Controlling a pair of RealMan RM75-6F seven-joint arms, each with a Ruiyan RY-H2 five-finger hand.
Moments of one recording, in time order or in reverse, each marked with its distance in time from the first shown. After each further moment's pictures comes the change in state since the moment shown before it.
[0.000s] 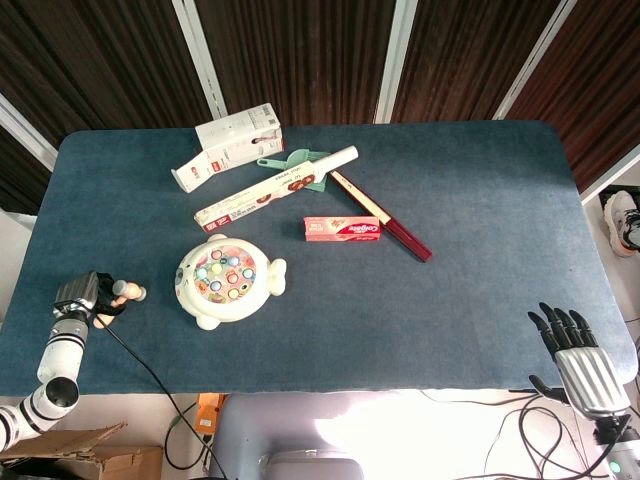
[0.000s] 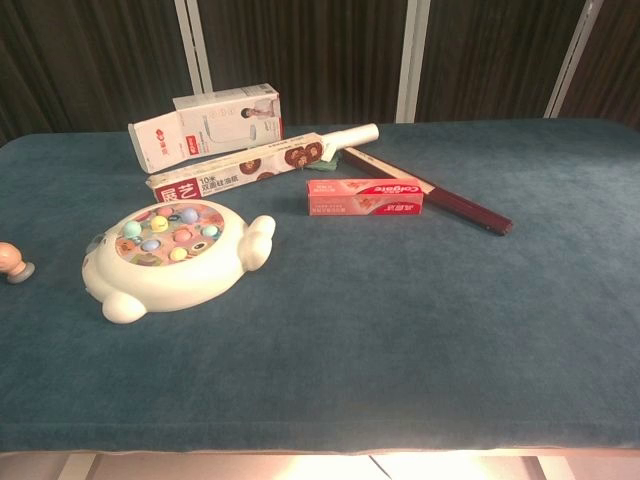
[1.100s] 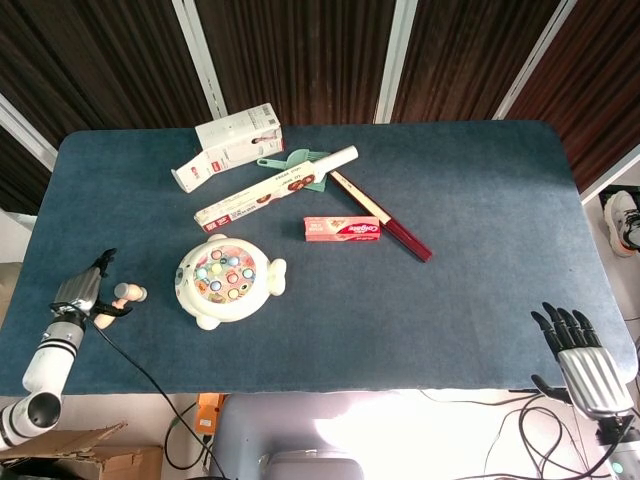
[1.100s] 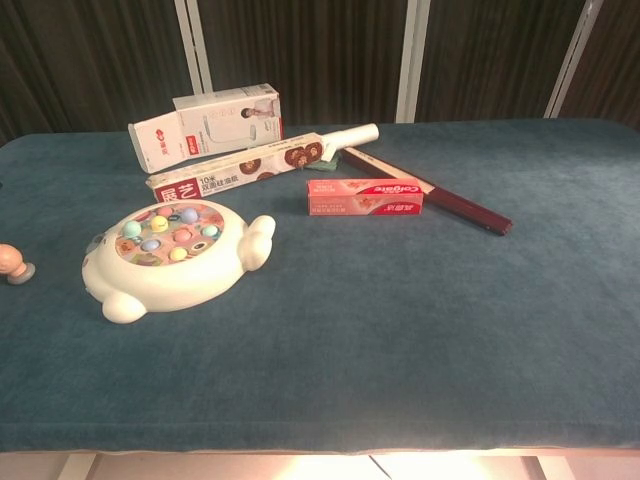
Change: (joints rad) left arm 0.081 0.115 -0.022 -0.143 0.322 0.033 -0.218; right arm -0.005 0.002 0.004 0.004 0.006 0.006 0.010
